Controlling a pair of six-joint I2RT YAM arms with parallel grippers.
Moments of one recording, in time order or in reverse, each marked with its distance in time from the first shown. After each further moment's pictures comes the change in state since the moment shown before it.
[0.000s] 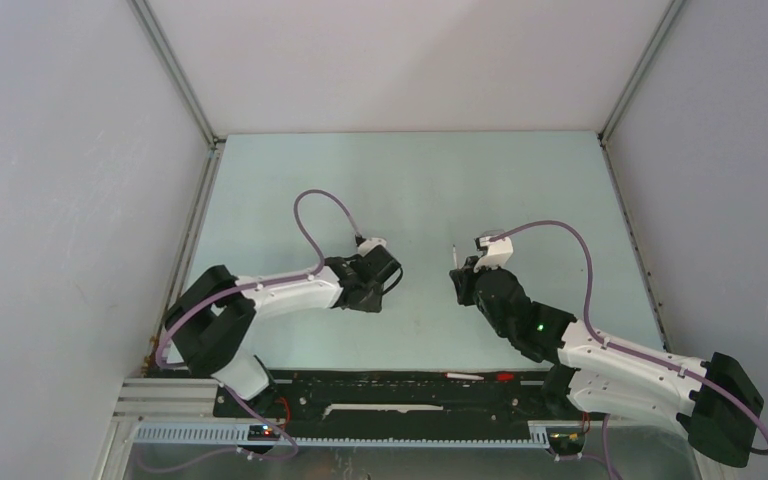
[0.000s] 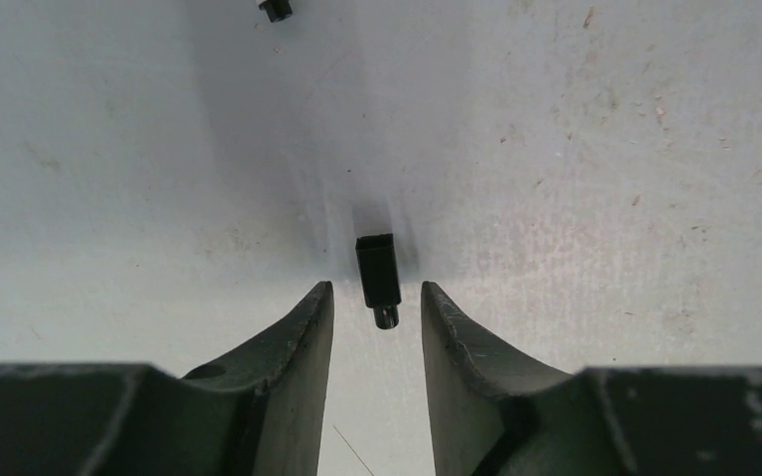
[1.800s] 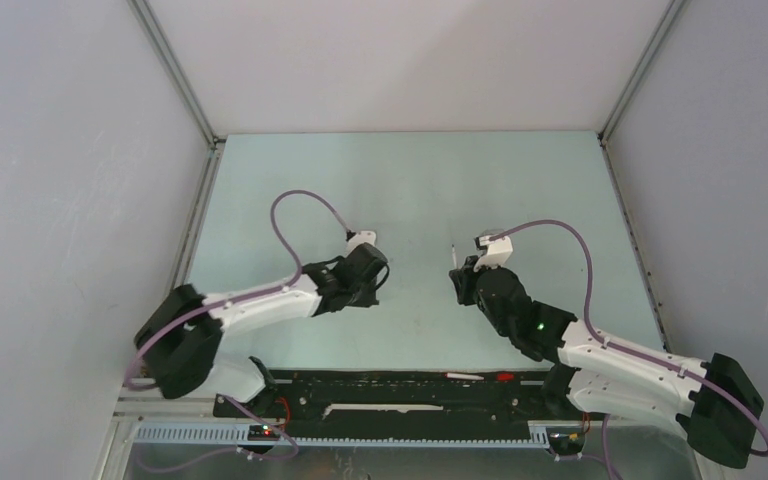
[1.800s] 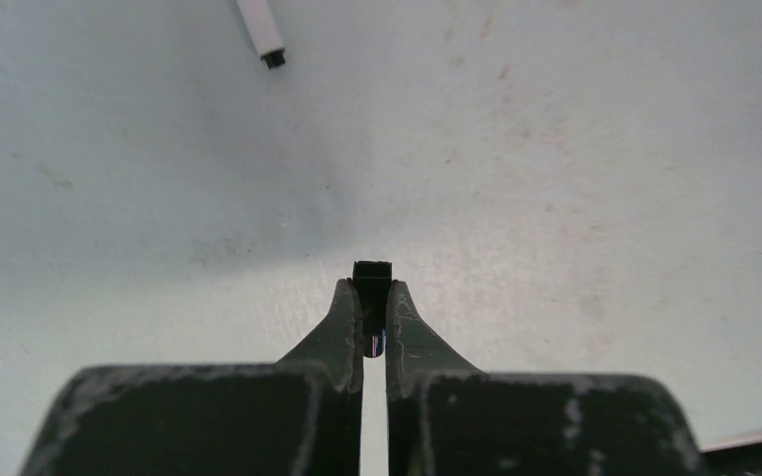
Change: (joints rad) left arm 0.018 -0.091 -0.063 0.095 0.022 -0.012; right arm -0.010 0.006 0.000 0.002 -0.019 -0.003
